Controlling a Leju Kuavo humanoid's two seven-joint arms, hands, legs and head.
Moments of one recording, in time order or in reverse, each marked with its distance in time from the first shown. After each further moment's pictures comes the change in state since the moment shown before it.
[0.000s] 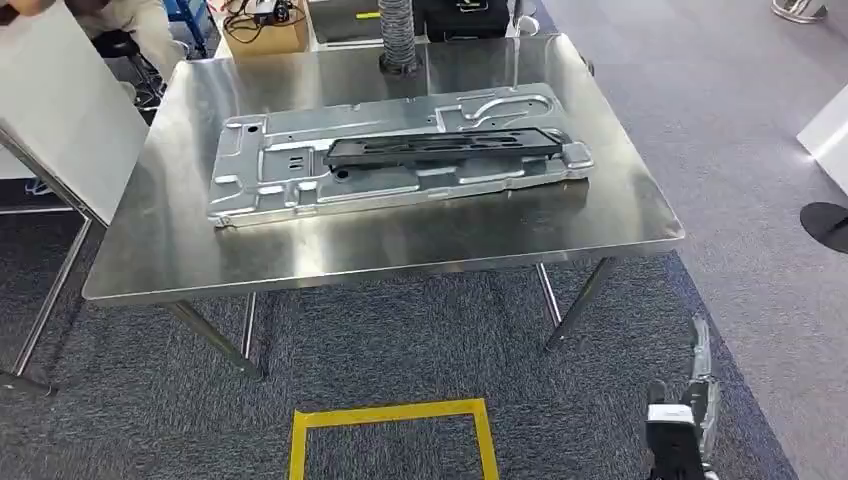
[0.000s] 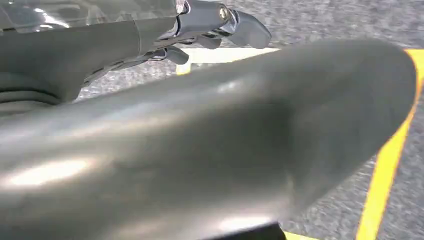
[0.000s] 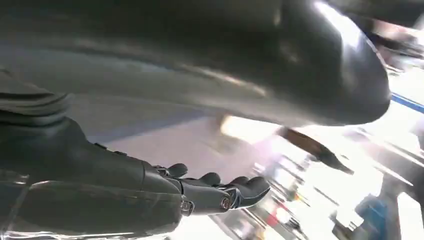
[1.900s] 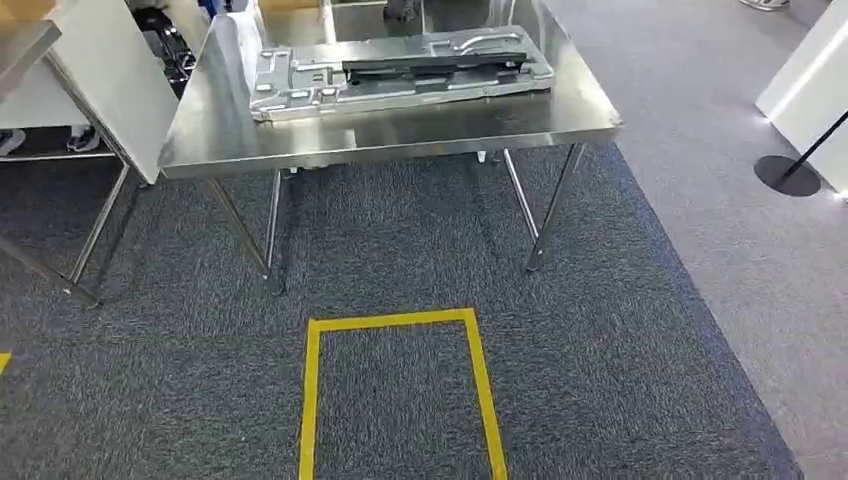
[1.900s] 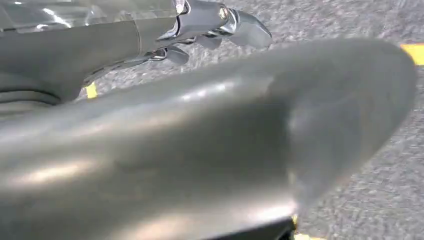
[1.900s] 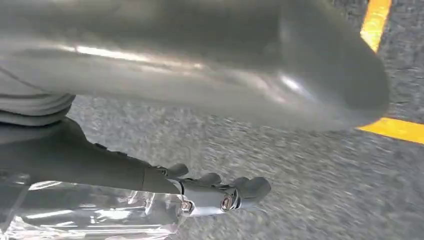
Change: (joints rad) left arm 0.008 -0.032 -0.012 0.000 -0.044 0.026 -0.008; right arm -0.227 -0.009 -0.074 1.318 0.125 0.161 0.270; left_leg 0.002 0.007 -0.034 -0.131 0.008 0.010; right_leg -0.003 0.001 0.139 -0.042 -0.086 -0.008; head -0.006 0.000
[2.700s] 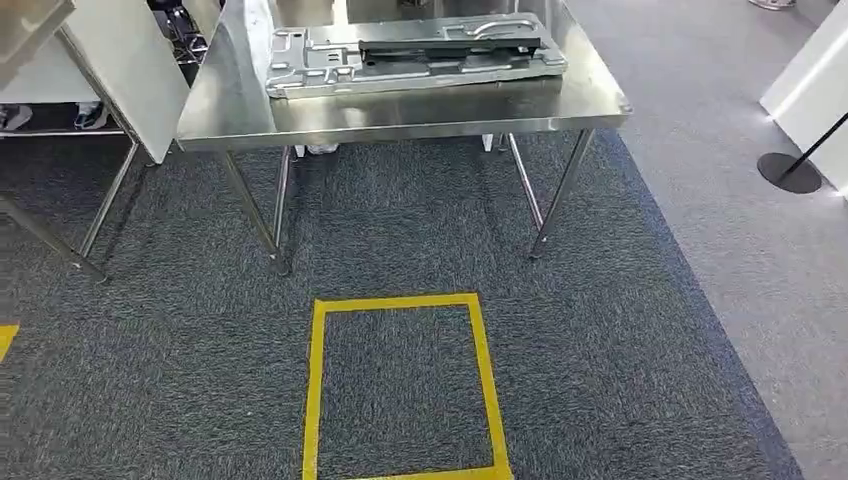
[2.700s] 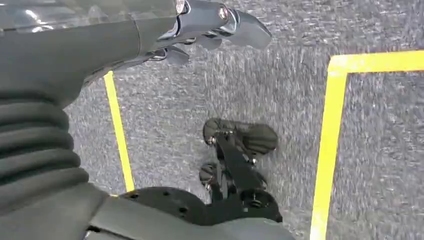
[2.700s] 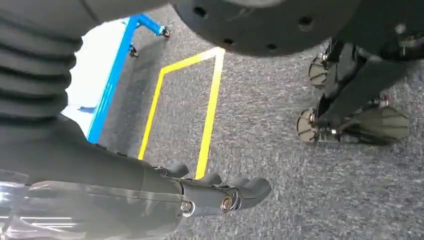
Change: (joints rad) left arm -0.011 0.010 -0.005 0.000 -0.002 -0.003 0.047; right arm -0.007 0.000 -0.127 0.011 -0.111 0.335 0.362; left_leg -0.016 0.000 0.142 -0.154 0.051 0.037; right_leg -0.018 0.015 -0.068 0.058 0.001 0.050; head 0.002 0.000
